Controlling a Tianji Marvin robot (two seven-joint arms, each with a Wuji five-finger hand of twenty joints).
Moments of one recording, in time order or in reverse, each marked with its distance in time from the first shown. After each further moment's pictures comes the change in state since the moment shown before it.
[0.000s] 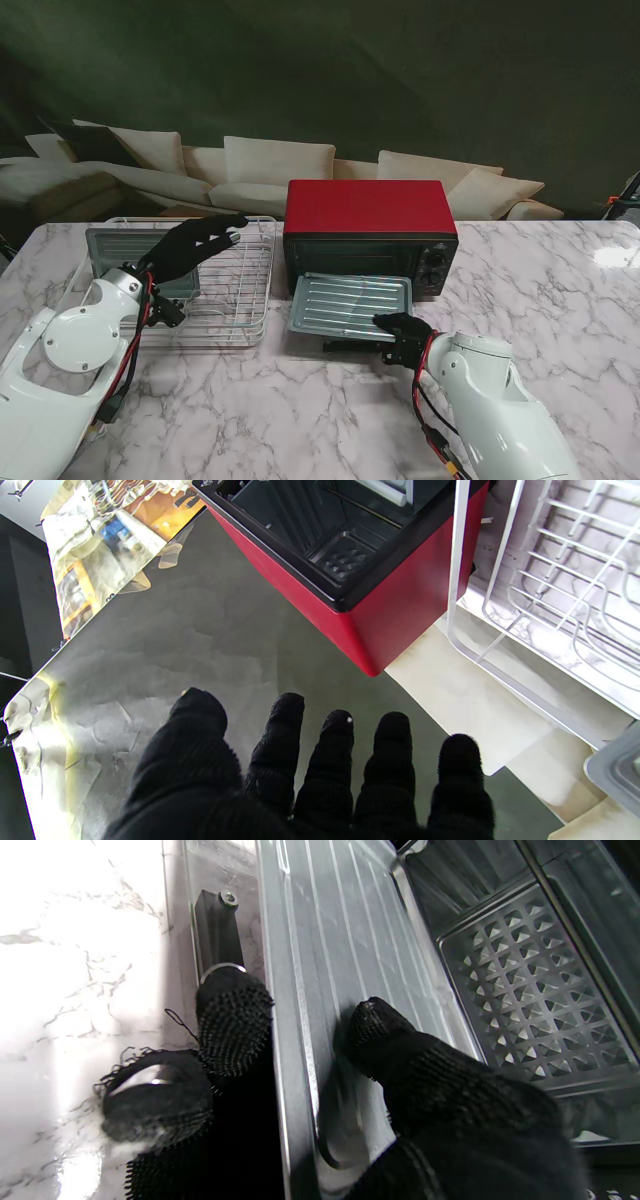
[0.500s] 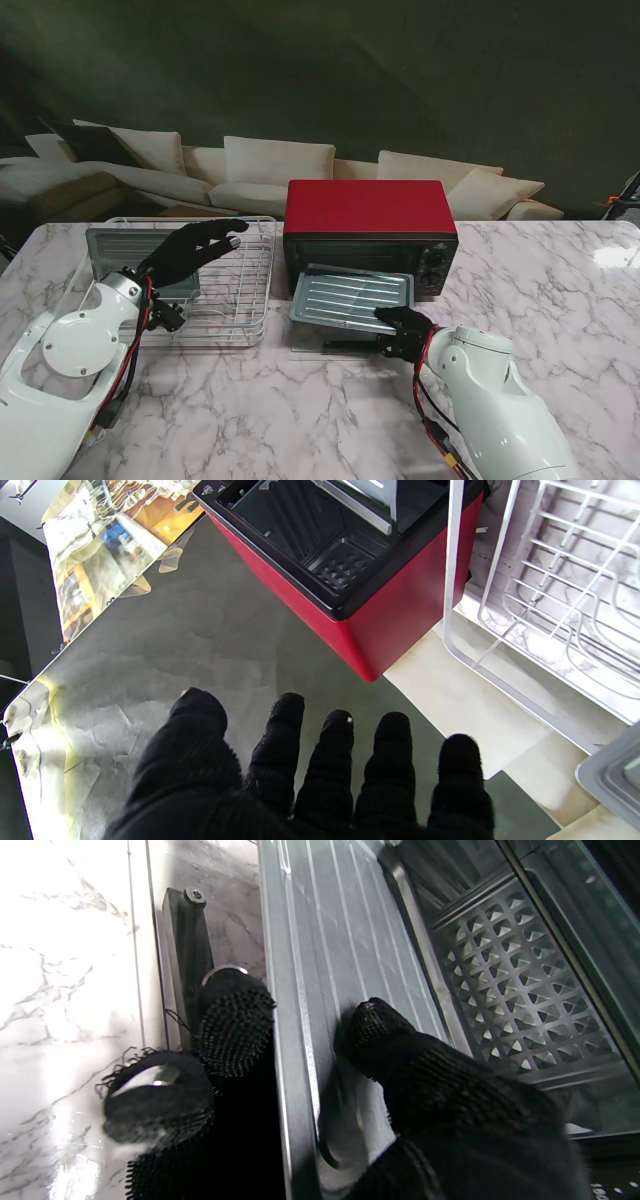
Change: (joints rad) left arm 0.018 0.001 -0.005 -0.007 0.001 -0.005 -0.004; right arm 0.027 -0.004 0.001 0.032 0.031 -0.028 -0.007; left_hand 0.000 0.000 0.000 0.000 0.000 0.000 0.000 0.000 0.000 0.000 0.000 0.000 0.000 0.001 0.000 0.000 0.000 0.000 0.000 0.000; right_hand 0.000 0.005 -0.003 0.000 0.000 0.000 0.000 0.002 -0.001 0.000 0.008 0.013 0.000 -0.006 0.012 0.000 0.000 -0.010 0.005 0.000
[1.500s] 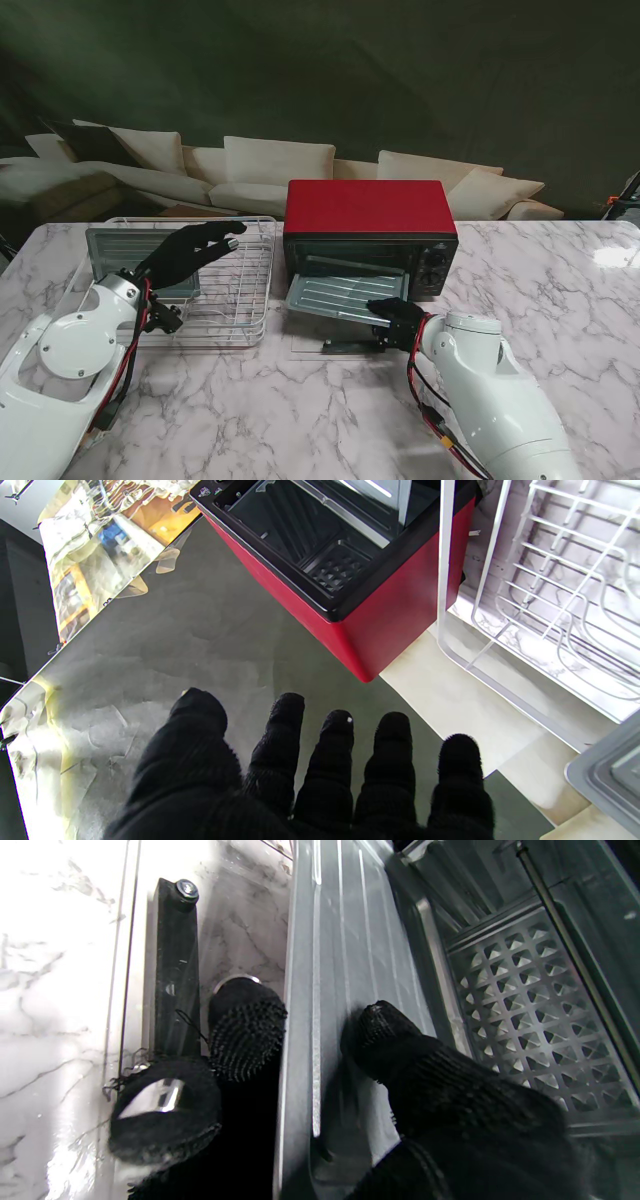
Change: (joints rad) left arm 0.010 0.001 -0.009 -0.003 0.001 0.001 -0.005; right arm 0.097 0.003 -0.039 0.100 -0.116 0.026 0.117; left_hand 0.000 0.000 0.000 0.000 0.000 0.000 0.000 0.000 0.000 0.000 0.000 0.000 0.000 0.000 0.000 0.000 0.000 0.000 0.000 0.000; right_hand -0.020 0.022 -0.017 -0.001 -0.010 -0.025 -0.013 0.061 0.000 -0.002 0.012 0.050 0.002 -0.045 0.050 0.000 0.036 -0.072 0.043 0.018
